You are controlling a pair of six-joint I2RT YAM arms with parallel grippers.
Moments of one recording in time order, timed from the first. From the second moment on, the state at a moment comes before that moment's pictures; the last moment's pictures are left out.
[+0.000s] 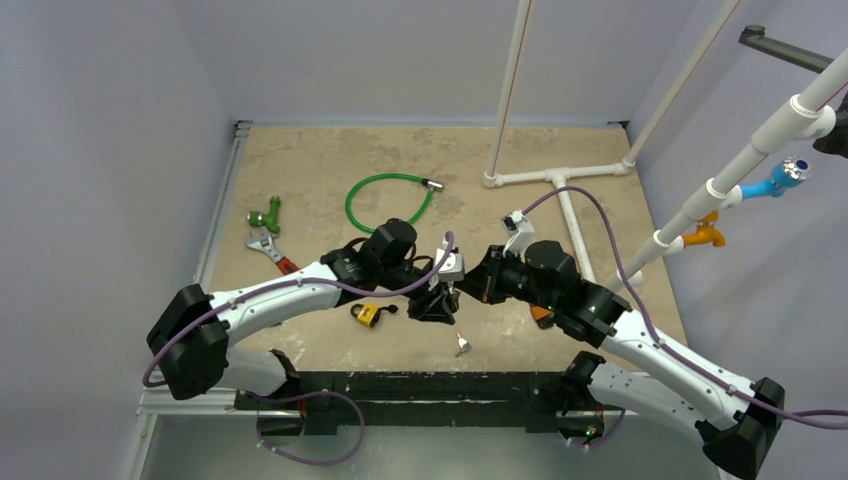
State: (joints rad) left arm -0.90 1.36 0.88 -0.14 0.77 0.17; right arm 0.82 0.80 0.68 -0.29 -0.10 0.79
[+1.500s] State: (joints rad) left arm -0.87 1.31 0.86 -0.14 0.68 0.16; right arm 0.82 0.77 0.67 -0.22 -0.18 0.81
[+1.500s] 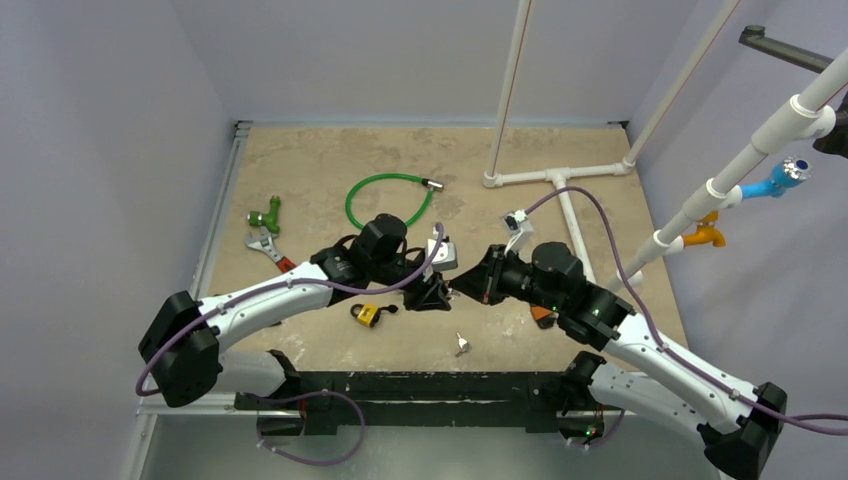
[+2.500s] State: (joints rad) left arm -0.85 1.27 0.86 -0.23 0.66 0.24; right arm 0.82 0.85 0.61 -0.18 -0.23 0.80
